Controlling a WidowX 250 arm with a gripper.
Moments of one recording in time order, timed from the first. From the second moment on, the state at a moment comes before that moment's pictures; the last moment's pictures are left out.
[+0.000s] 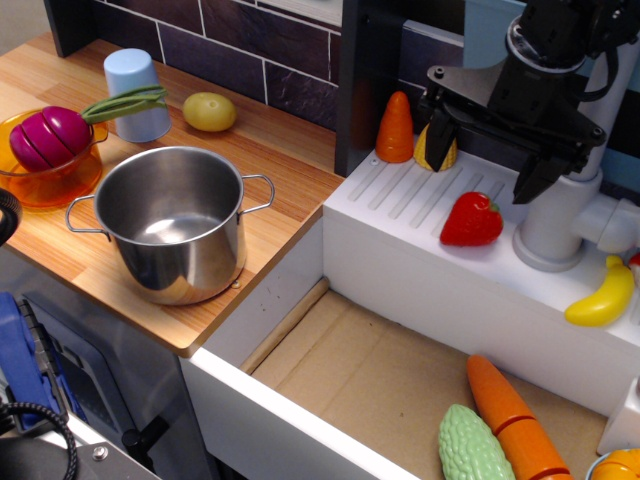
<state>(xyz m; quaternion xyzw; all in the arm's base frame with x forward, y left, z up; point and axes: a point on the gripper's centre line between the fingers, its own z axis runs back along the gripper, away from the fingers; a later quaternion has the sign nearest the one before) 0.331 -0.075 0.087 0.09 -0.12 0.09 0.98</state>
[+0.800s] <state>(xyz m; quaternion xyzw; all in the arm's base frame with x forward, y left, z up) 0.337 -0.072 0.051 0.05 -0.16 -0.01 0.99</state>
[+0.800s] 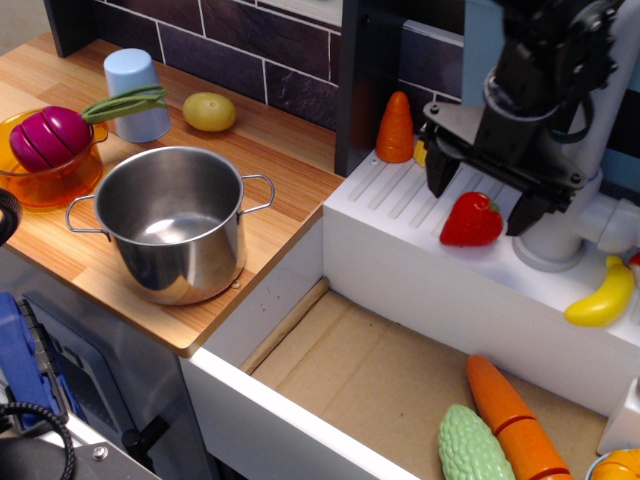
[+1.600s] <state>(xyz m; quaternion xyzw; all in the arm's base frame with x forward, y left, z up) 0.356 -0.065 0.017 -0.01 -0.19 -0.03 0.98</state>
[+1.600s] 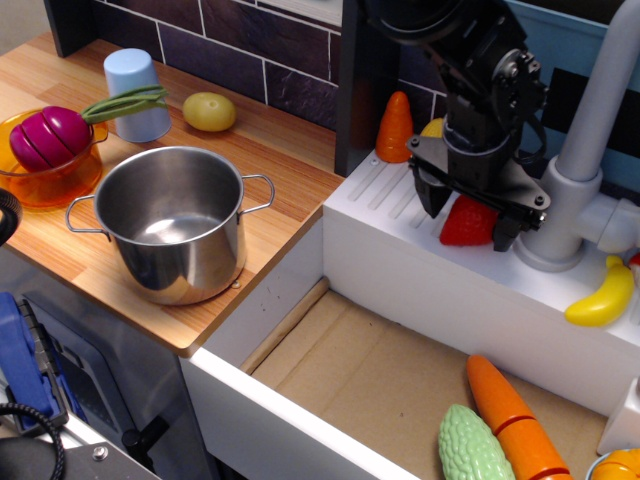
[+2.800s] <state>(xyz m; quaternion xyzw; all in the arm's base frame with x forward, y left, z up) 0.281 0.021 0.112 0.11 -0.08 0.03 0.99</state>
